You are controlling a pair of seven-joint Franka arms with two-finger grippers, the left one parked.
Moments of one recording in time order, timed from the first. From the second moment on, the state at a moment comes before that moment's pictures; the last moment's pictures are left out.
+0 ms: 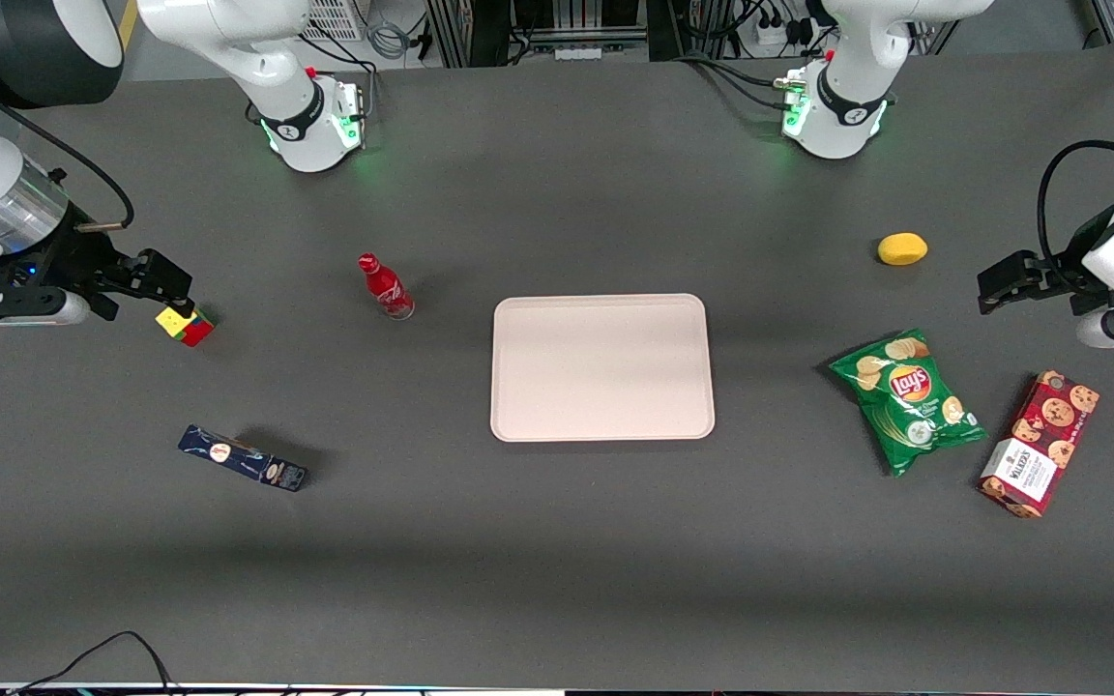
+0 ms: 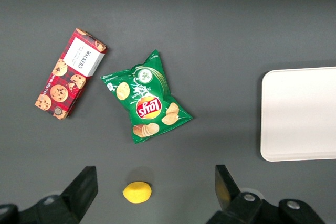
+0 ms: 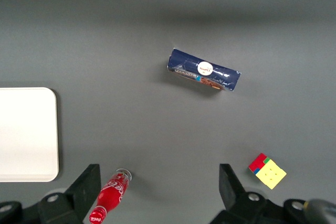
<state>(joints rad) 0.04 -0.09 0.05 -1.83 0.01 1.84 0.12</state>
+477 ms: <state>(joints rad) 0.05 -0.08 0.06 -1.82 0.01 1.81 0.12</state>
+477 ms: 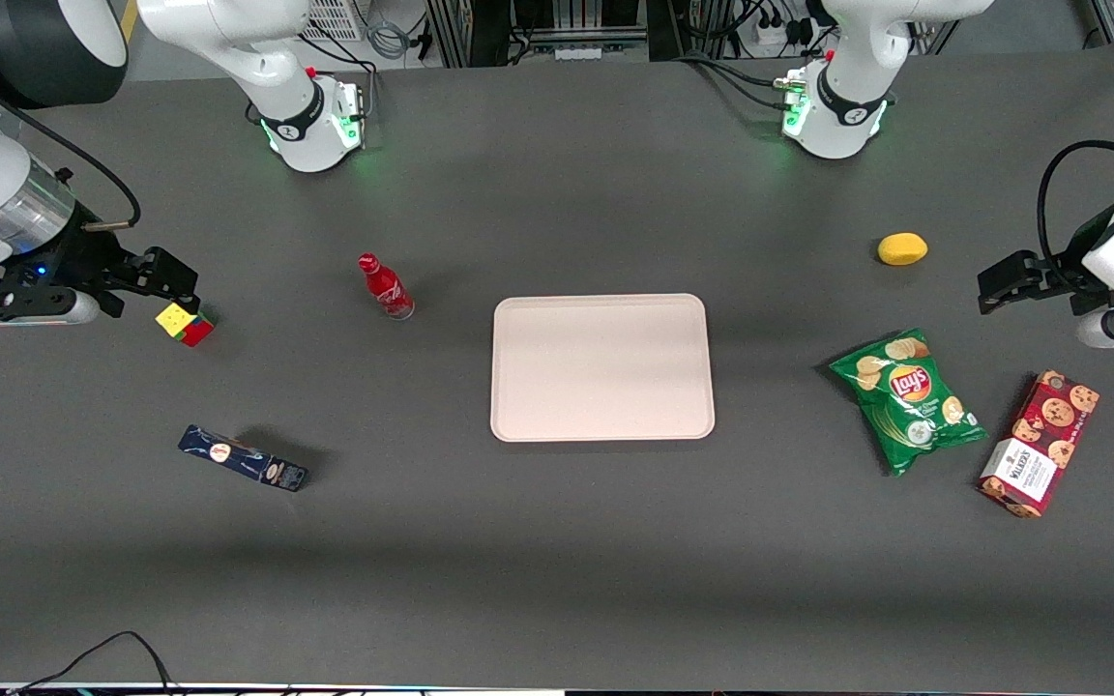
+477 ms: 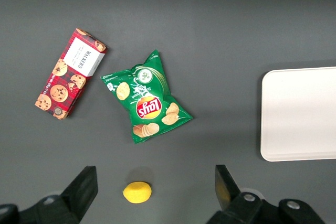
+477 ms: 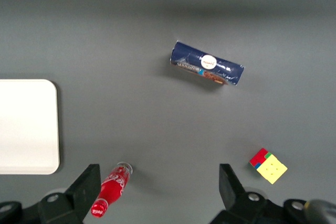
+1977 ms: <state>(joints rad) 0.06 -0.21 0.42 -2.45 0.08 2.20 0.30</state>
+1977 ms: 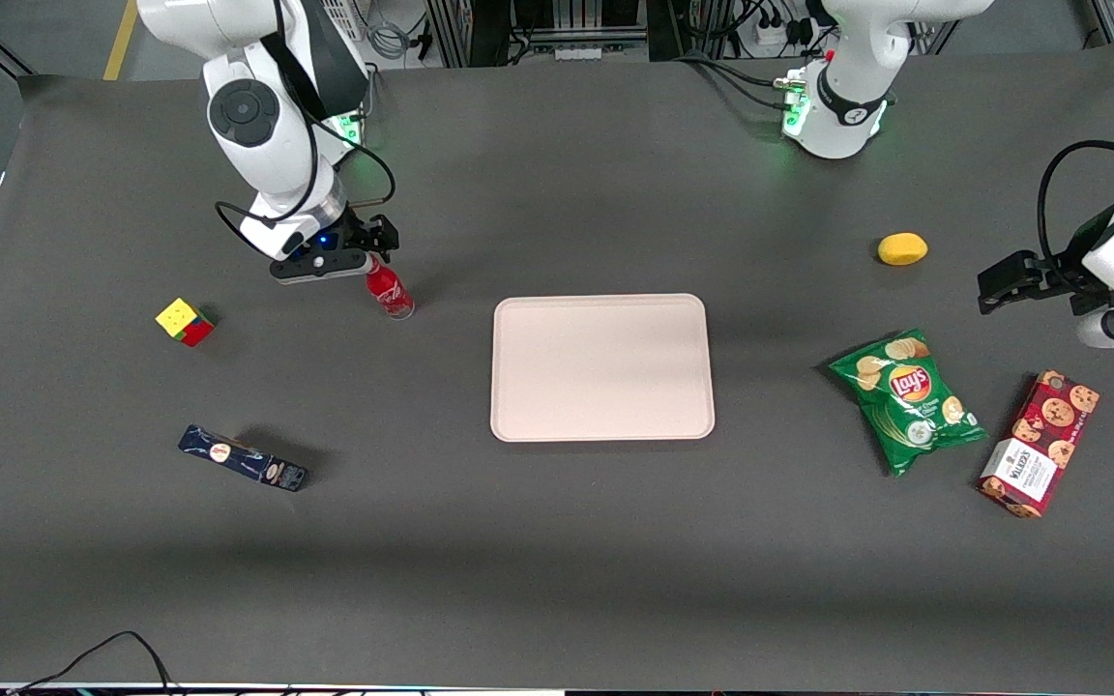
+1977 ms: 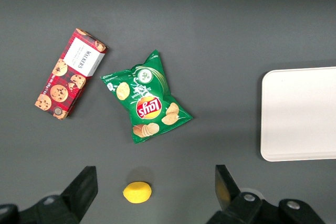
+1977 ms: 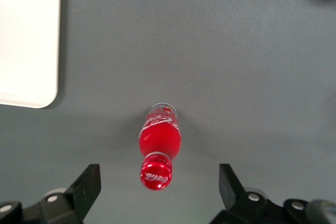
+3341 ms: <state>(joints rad) 0.06 -0.21 0.44 -2.56 0.11 2.32 0.30</state>
